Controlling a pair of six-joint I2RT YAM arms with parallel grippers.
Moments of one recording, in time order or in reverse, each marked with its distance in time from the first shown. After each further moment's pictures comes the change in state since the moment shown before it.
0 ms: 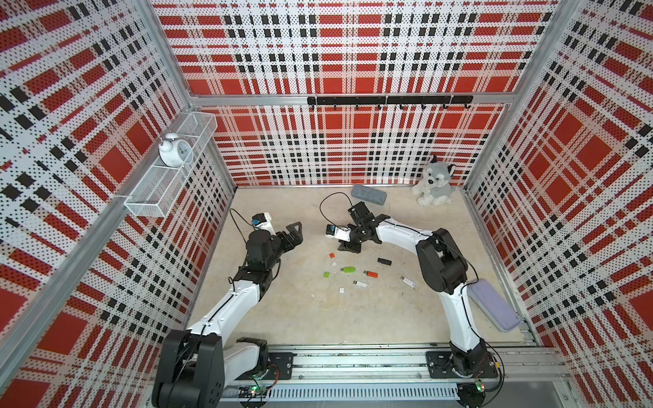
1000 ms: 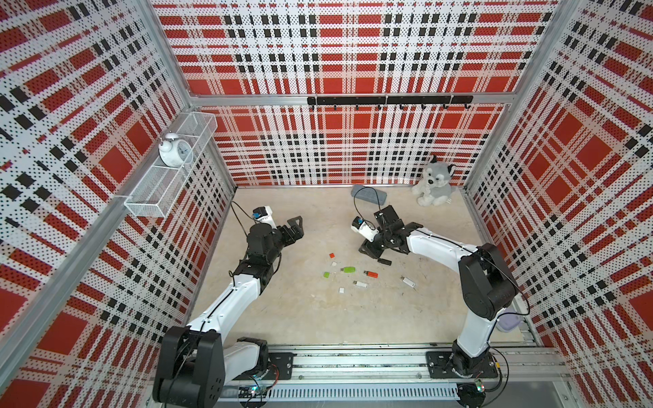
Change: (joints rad) left arm -0.013 0.050 0.073 -0.048 -0.006 0.005; right arm -0.064 -0.394 -0.398 0.092 0.072 0.377
